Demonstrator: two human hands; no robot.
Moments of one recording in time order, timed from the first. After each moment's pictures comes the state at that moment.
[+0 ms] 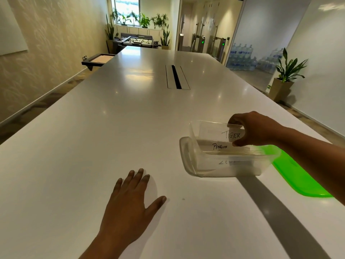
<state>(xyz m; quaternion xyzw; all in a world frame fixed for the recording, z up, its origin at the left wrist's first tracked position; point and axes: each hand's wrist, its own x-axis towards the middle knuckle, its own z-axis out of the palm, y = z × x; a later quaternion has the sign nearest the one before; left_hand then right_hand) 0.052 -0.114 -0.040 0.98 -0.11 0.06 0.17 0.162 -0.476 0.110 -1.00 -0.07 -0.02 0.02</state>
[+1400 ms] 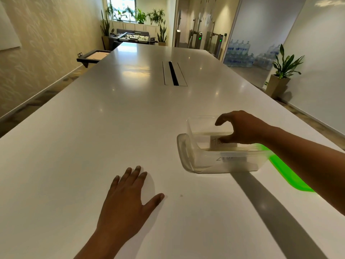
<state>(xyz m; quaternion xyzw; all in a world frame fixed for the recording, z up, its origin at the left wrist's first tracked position) 0.057 -0.114 -0.042 0.97 -0.10 0.06 0.19 0.170 -0.464 0.093 -0.99 -0.13 -0.04 0.04</state>
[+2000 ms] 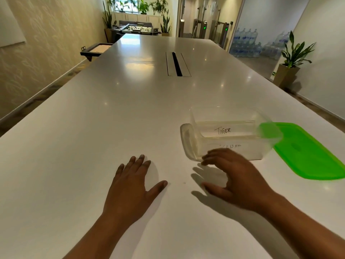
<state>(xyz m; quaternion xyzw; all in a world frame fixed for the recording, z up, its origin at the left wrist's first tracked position) 0.055 -0.112 -0.046 0.97 -0.11 0.07 0.19 0.022 -0.387 0.028 -0.94 -0.22 -0.17 0.17</state>
